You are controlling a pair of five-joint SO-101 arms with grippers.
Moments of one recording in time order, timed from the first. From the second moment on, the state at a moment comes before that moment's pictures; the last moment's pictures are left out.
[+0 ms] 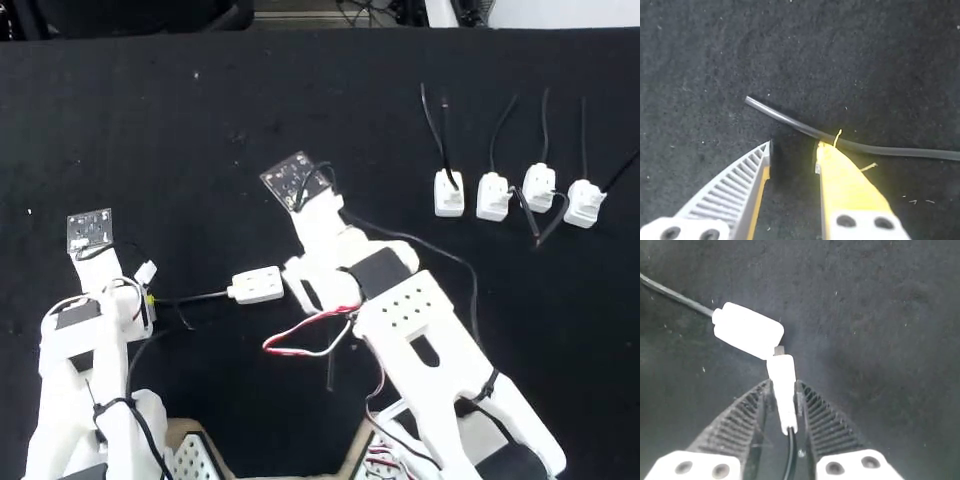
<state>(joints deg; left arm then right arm) -24.9 -41.3 75.6 39.8 -9.0 -30.2 -34.3 44.0 64.8 3.6</state>
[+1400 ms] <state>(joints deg) -24.9 -41.3 75.6 39.7 -8.9 -36.7 8.0 5.3 89.2 -28.9</state>
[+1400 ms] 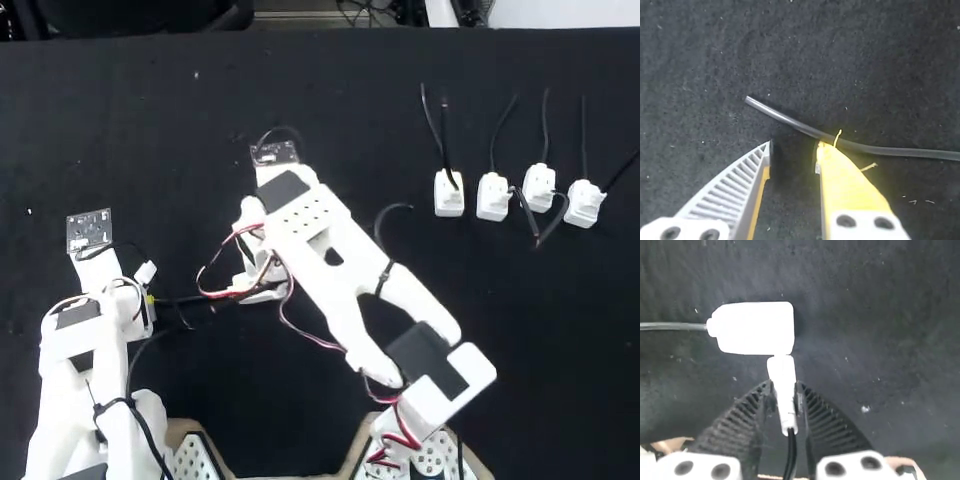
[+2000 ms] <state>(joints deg) -24.9 -41.3 75.6 39.7 -8.9 -36.3 23.1 -15.8 98.9 -28.9</state>
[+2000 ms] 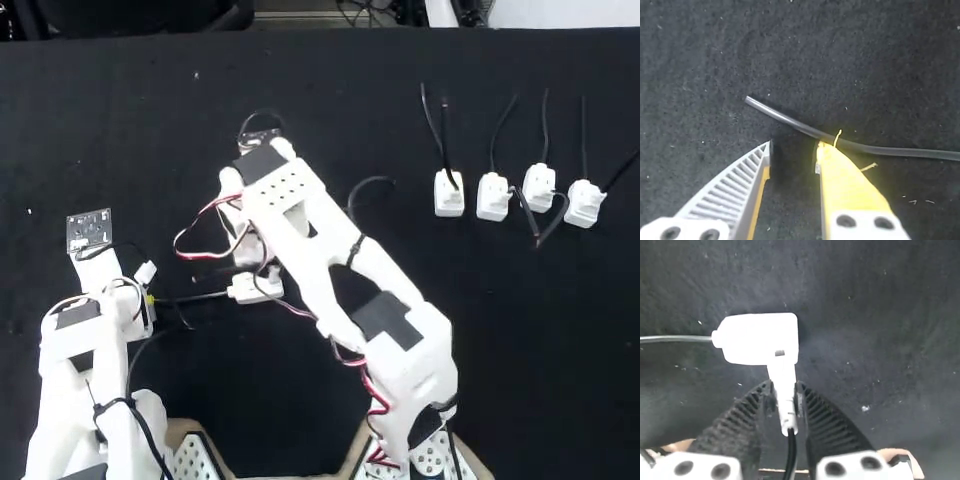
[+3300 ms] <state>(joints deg) -24.9 -41.3 75.6 39.7 -8.9 -35.3 31.8 -17.7 99.1 -26.2</state>
